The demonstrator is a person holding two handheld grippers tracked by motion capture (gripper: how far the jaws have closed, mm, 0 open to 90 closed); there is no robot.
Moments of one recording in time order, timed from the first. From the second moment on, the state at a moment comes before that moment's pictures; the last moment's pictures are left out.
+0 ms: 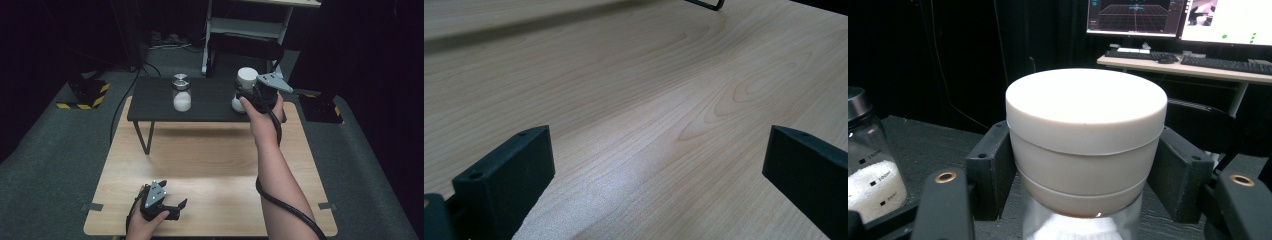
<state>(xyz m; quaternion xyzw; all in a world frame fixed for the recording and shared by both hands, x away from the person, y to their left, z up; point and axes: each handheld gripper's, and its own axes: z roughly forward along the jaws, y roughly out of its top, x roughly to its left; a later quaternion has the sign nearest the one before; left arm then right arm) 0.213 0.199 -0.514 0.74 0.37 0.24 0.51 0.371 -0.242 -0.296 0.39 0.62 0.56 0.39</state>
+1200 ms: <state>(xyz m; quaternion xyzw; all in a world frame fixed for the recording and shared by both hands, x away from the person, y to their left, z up) 0.213 0.198 -0.514 0.74 0.37 0.24 0.50 0.358 -0.251 -0.295 0.40 0.62 0.57 0.37</state>
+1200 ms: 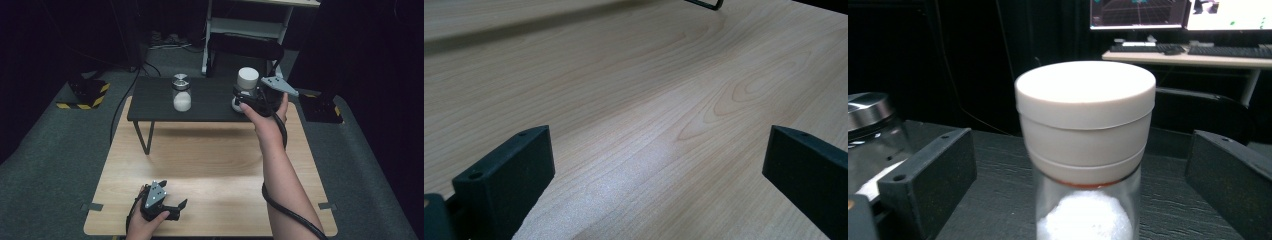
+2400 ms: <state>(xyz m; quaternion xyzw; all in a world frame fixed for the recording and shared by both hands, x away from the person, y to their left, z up) 0.211 0.196 -0.515 0.75 0.36 0.24 0.50 0.305 -0.290 -0.328 0.36 0.62 0.59 0.37</state>
